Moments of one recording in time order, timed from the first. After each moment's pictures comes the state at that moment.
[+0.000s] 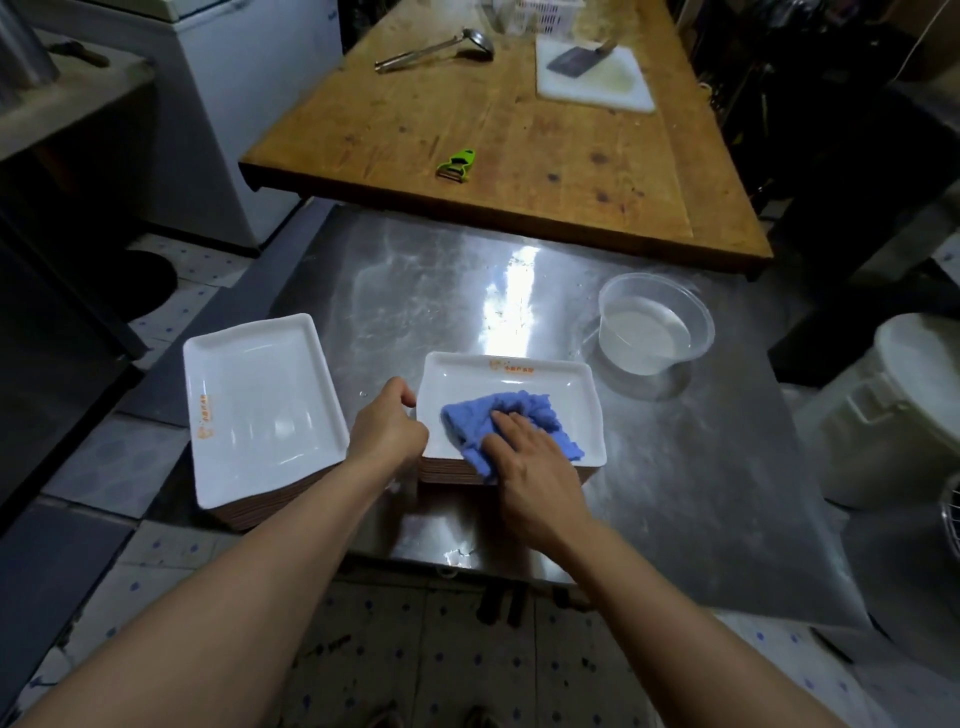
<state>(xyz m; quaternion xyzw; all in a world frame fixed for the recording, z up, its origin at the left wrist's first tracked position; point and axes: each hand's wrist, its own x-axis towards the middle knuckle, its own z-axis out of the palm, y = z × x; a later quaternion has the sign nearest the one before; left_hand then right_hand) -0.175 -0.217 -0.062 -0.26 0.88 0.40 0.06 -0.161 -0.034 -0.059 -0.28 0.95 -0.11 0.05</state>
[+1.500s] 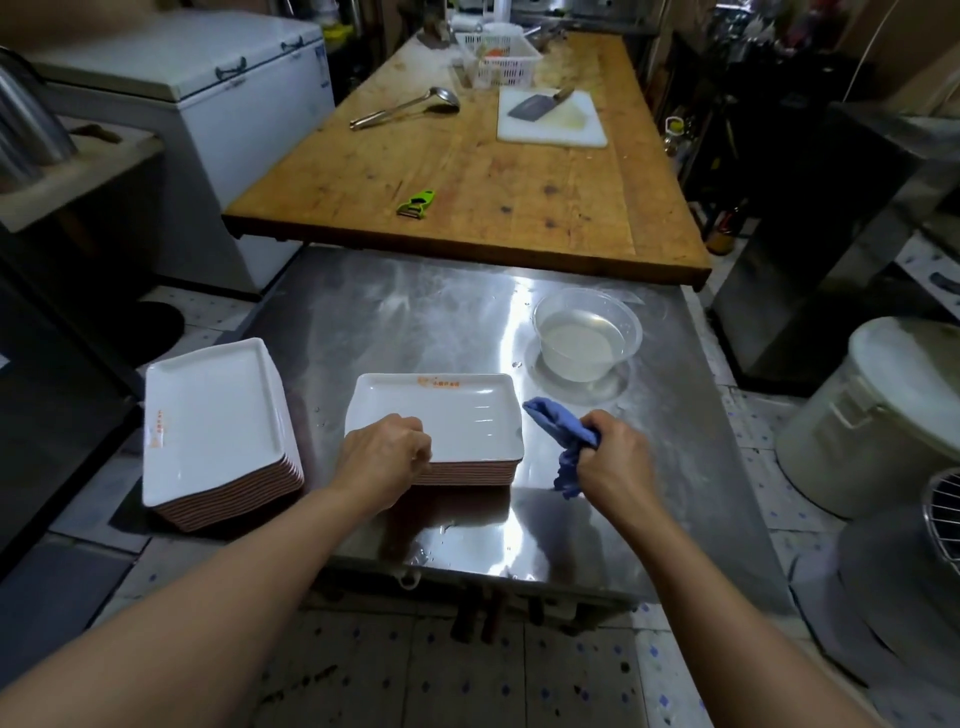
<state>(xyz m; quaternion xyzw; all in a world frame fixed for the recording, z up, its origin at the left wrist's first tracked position) -0.148 -0.145 -0.044 0.05 0.99 0.10 -0.02 -0.166 0.103 -0.006 0.05 0.88 -0.48 0.04</state>
